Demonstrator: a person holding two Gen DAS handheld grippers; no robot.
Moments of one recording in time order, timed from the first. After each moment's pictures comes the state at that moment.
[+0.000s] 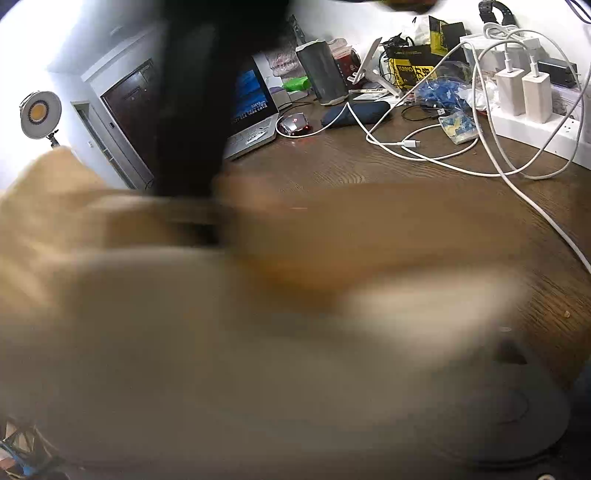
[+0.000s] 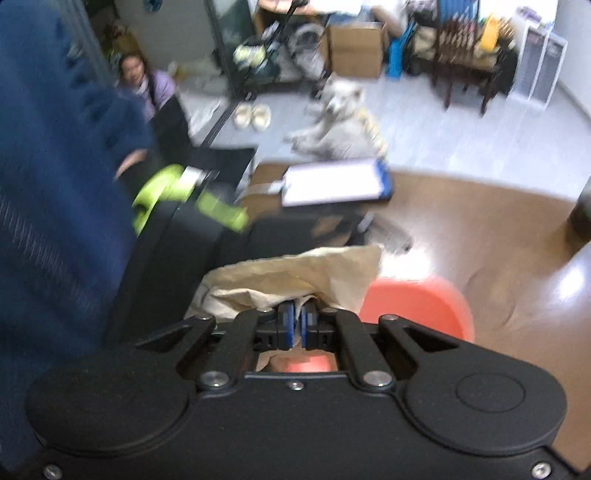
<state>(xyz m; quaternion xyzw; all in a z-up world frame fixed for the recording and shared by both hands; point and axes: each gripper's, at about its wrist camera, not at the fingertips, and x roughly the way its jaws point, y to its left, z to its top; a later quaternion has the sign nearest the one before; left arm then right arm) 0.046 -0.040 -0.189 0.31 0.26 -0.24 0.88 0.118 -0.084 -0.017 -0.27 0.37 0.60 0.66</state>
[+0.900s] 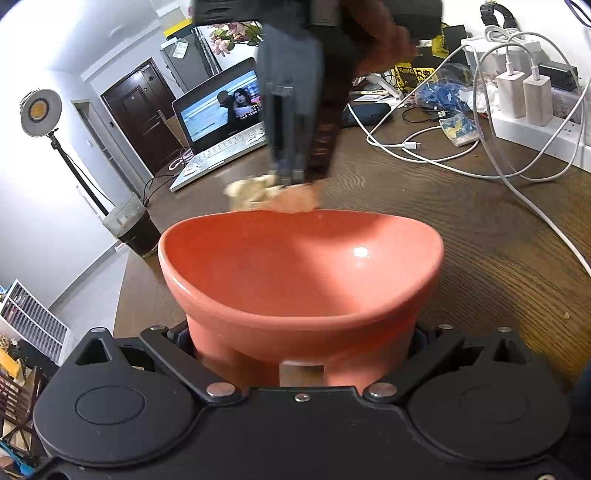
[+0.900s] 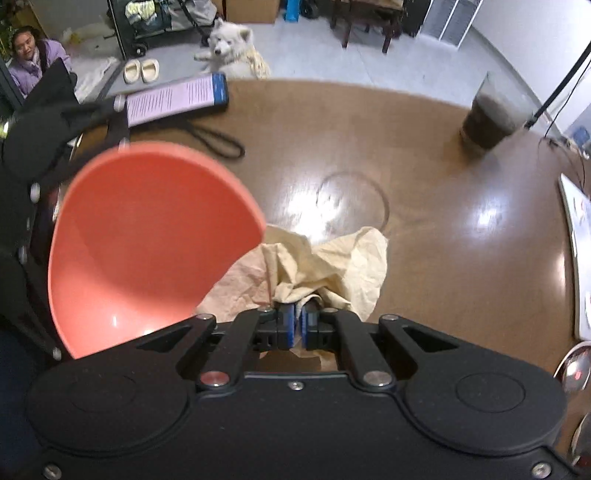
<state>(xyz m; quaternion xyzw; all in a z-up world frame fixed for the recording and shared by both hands) 0.047 -0.039 -0.188 0.31 0.26 -0.24 0.88 0.196 -0.107 -0.102 -0.35 0.45 0.45 0.69</state>
